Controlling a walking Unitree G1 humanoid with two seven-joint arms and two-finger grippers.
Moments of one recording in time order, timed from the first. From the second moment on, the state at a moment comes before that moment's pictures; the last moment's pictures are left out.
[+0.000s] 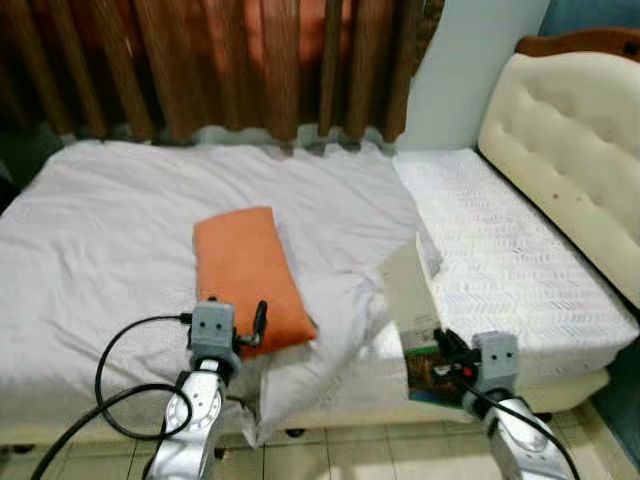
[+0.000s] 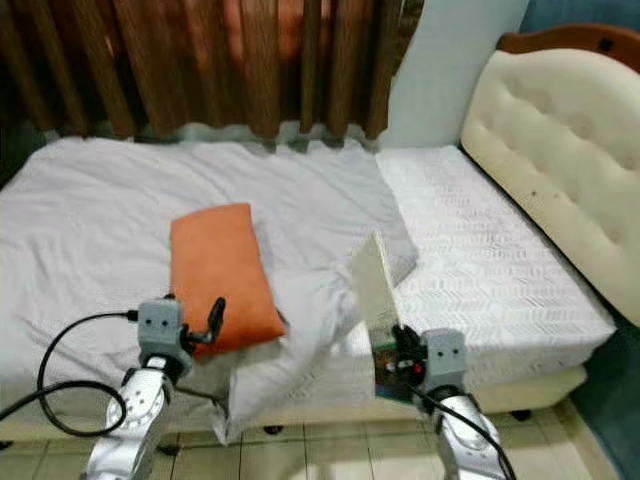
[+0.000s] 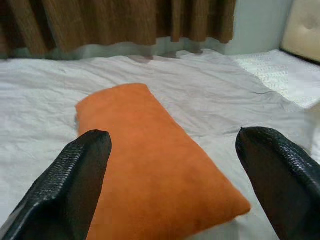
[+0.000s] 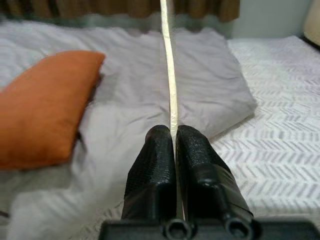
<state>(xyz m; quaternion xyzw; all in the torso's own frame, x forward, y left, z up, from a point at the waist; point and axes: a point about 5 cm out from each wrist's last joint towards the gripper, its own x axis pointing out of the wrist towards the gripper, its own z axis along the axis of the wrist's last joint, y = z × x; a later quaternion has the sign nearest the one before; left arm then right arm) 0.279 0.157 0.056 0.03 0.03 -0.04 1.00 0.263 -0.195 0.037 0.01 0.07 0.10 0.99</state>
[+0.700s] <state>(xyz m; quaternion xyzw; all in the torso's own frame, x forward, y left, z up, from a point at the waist) 0.287 0.152 0.059 0.03 0.03 -0.05 1.00 0.266 -0.202 0.038 0.01 0.07 0.08 0.99</state>
